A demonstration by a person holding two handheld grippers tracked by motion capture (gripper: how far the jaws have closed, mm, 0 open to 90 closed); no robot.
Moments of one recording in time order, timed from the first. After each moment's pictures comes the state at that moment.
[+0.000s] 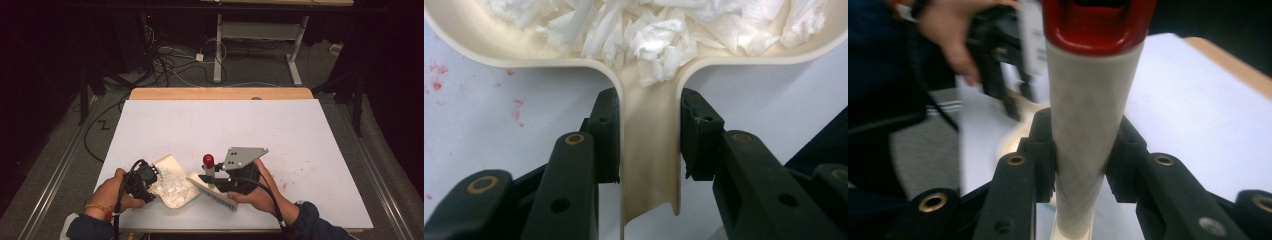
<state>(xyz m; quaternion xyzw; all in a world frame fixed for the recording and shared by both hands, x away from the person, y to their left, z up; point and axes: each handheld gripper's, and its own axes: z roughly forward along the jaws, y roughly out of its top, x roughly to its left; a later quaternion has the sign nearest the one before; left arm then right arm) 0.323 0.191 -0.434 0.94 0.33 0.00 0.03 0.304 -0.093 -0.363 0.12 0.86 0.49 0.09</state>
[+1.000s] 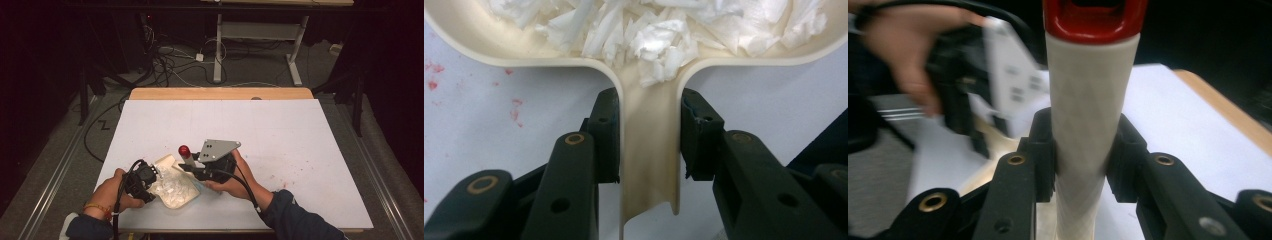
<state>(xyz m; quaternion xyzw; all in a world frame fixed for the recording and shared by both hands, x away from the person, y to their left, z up) 0.324 0.195 -0.436 0.94 0.33 0.00 0.04 0.330 -0.045 -0.370 0.08 0.85 0.50 0.13</state>
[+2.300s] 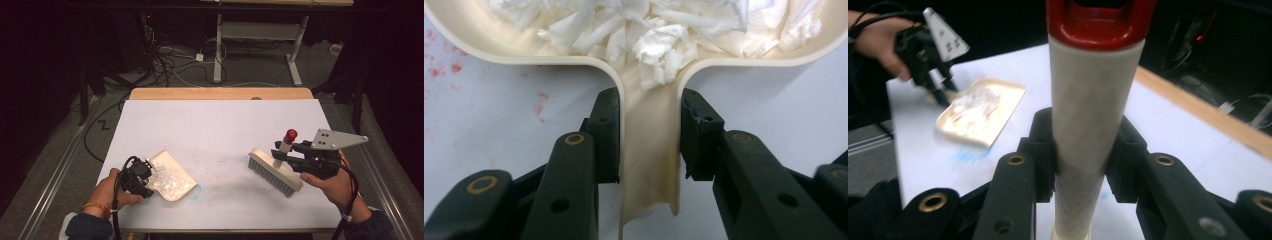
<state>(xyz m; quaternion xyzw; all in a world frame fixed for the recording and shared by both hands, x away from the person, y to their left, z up) 0.334 0.212 -0.440 0.92 0.39 0.00 0.08 0.319 -0.258 -0.332 0.22 0.81 0.51 0.17</state>
